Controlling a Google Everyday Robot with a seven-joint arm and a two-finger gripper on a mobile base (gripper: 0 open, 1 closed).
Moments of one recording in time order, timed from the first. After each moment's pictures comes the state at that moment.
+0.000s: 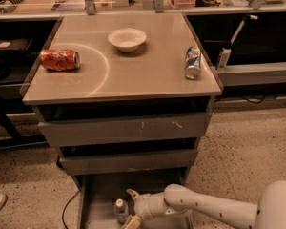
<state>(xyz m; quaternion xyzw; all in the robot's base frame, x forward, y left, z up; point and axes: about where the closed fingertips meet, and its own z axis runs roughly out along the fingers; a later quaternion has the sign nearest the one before) 0.431 0.085 0.300 -0.52 0.68 0.40 0.33</state>
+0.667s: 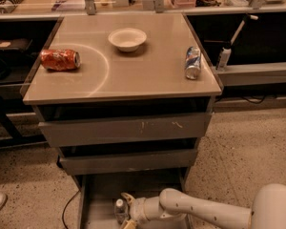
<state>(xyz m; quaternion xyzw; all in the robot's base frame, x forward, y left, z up) 0.418 0.108 0.287 -0.52 0.67 0.42 0.34</state>
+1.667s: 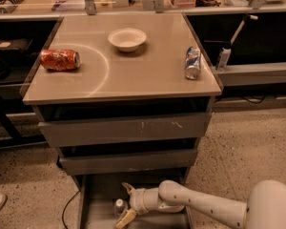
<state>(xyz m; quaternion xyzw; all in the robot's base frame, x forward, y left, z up) 0.461 0.106 0.287 -0.53 0.66 0.39 0.36</state>
